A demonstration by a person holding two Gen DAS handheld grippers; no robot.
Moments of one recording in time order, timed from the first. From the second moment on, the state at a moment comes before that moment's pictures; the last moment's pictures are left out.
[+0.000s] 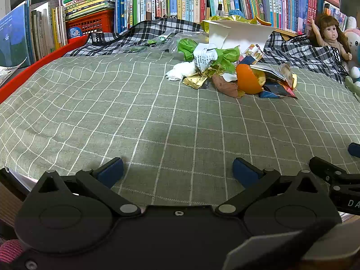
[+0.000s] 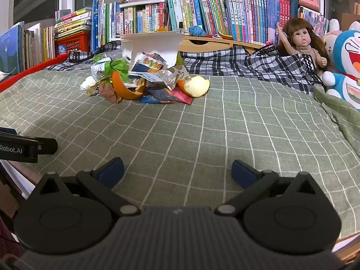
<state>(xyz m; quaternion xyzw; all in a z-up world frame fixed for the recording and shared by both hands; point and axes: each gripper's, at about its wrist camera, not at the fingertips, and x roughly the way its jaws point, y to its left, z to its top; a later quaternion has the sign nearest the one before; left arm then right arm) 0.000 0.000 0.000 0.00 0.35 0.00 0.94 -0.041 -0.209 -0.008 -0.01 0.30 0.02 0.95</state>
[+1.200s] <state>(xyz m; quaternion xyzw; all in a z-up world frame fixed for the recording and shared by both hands) 0.000 0.000 0.000 0.00 0.36 0.00 0.93 -0.041 -0.209 -0.008 -0.01 0.30 0.02 0.95</state>
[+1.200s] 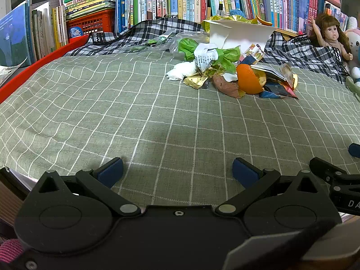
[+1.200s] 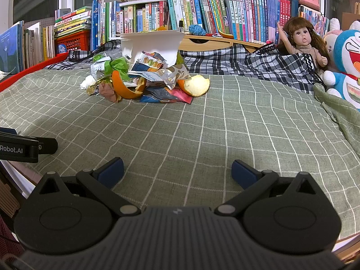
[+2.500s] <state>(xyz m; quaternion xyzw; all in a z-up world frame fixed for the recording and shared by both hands) 0.002 0.003 0.002 0.01 0.36 -0.01 0.93 -0.034 -0.207 -0.006 0.00 0.31 0.01 0.95</state>
